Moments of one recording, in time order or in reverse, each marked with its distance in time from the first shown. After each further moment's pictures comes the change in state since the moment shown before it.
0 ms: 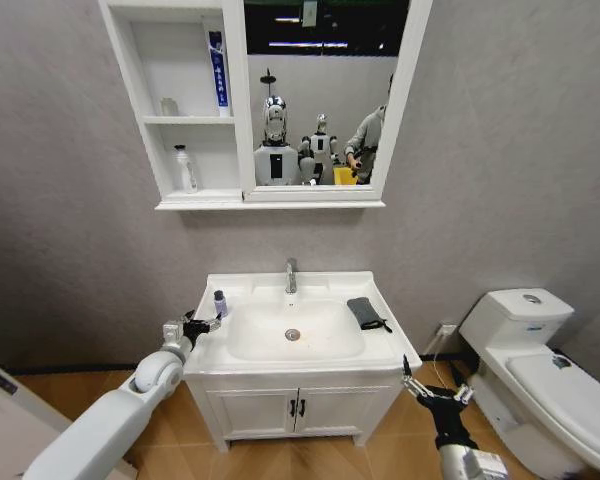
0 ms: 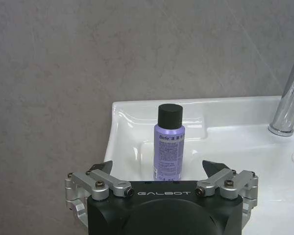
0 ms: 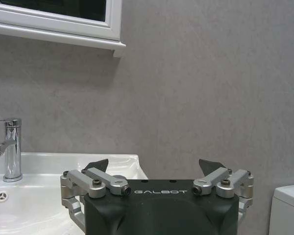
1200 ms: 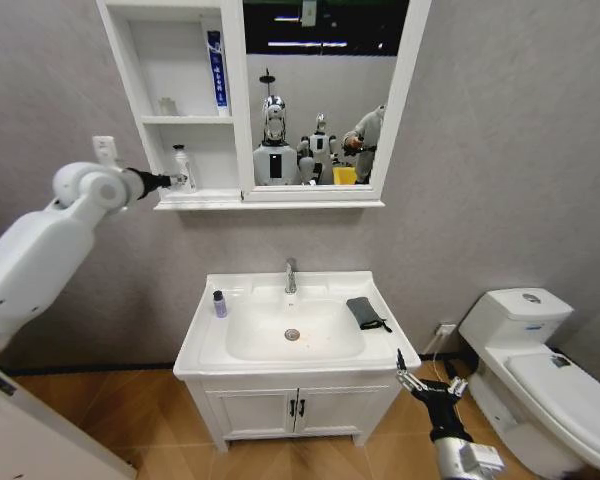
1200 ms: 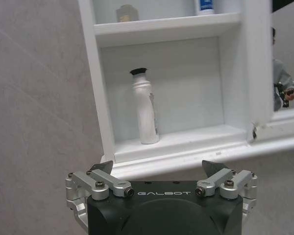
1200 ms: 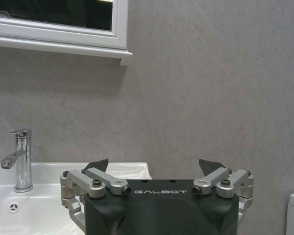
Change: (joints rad) left arm -0.636 0.474 0.034 -0.238 -0.467 0.307 -0.032; right arm 0.018 0.005 -0.002 0.014 0.020 -0.002 -0.034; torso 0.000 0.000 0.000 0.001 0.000
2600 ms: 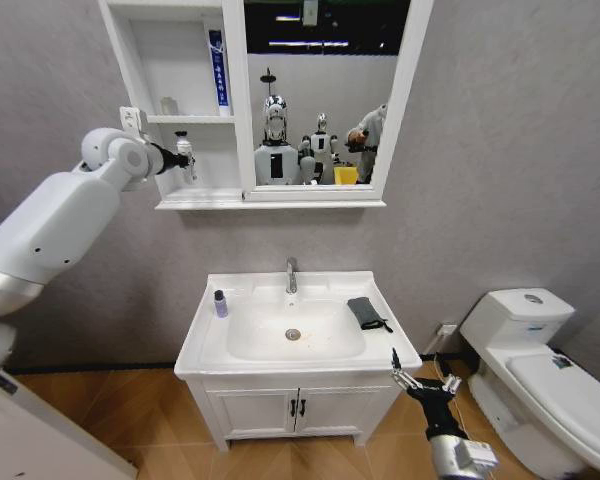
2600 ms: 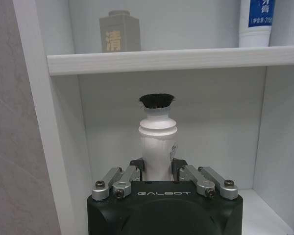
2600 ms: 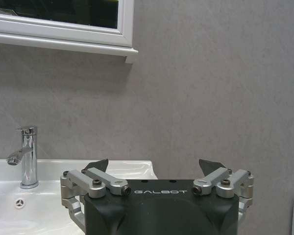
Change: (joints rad) left arm -0.753 -0.431 0.493 0.642 -0.076 0.203 -0.068; right arm 0.010 -0.008 -0.015 -0.004 -0.012 -0.007 -0.007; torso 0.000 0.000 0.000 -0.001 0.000
